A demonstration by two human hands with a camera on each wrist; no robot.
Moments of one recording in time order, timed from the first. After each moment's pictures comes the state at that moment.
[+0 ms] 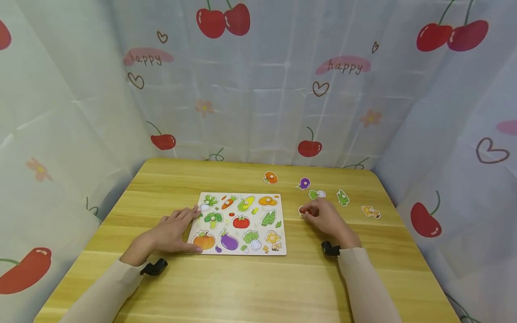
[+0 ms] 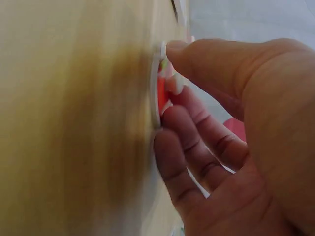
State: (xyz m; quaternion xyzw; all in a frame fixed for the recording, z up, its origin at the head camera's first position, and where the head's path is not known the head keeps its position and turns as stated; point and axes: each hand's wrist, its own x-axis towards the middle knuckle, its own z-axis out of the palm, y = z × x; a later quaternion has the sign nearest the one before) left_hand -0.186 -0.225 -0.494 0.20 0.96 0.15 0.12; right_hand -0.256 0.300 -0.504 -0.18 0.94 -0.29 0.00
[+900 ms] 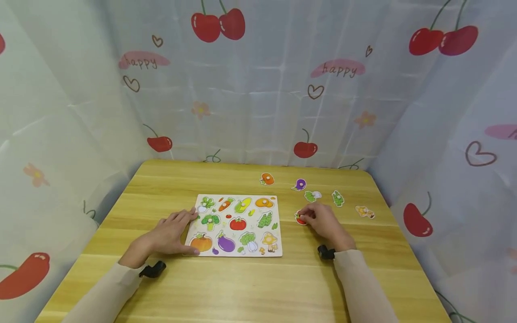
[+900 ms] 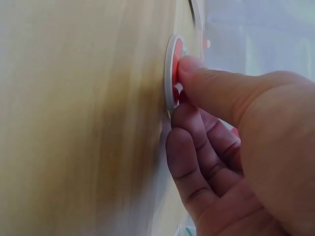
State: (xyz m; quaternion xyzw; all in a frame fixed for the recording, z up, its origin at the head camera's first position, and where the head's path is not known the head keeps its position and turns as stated) left_hand -0.188 -0.225 -0.493 0.20 0.96 0.16 0.12; right_hand -0.249 0.302 -0.505 -0.17 0.94 -0.29 -0.01
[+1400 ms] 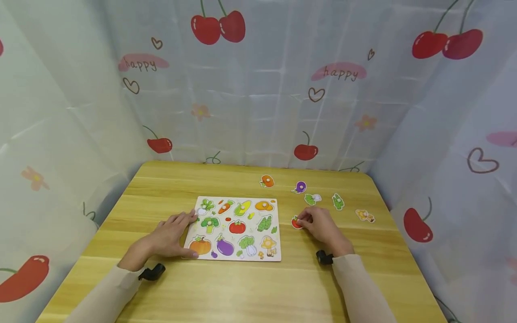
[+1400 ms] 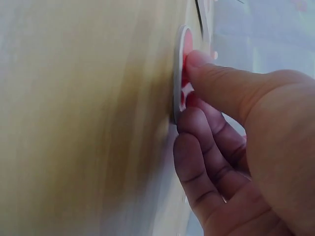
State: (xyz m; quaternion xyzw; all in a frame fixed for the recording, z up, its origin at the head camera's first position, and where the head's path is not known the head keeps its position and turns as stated) left_hand -0.188 -0.226 -0.493 0.20 0.96 0.18 0.12; right_hand -0.249 0.294 -0.505 -0.15 0.95 -0.28 0.02
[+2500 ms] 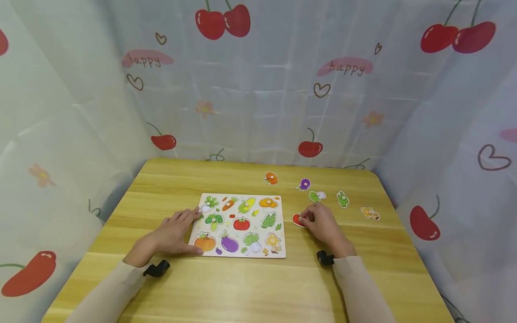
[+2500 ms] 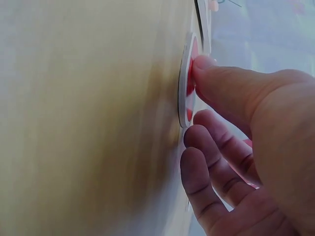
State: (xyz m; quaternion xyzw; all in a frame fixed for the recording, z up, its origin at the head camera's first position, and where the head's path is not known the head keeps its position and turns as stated) left_hand -0.190 -0.223 -0.493 0.20 0.96 0.15 0.12; right_hand -0.242 0.285 -0.511 -0.15 0.95 -0.26 -0.04
